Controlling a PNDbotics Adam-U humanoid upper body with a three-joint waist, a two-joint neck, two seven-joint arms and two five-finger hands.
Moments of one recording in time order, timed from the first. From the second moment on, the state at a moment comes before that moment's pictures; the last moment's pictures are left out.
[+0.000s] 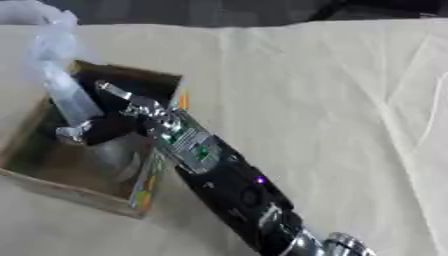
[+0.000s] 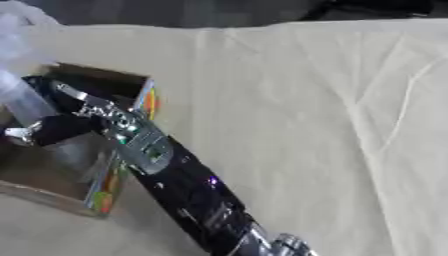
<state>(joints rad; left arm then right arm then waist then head) -0.24 0.42 0.16 -1.81 0.39 0.01 0.37 -1.01 0.12 0.24 -1.08 0.05 0.06 0.30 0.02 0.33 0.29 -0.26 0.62</state>
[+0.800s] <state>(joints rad) -0.19 0.43 0.17 -1.80 0.38 0.00 0.38 -0.97 -0.01 0.25 -1.20 -0.04 0.13 0.32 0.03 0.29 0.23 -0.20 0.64</state>
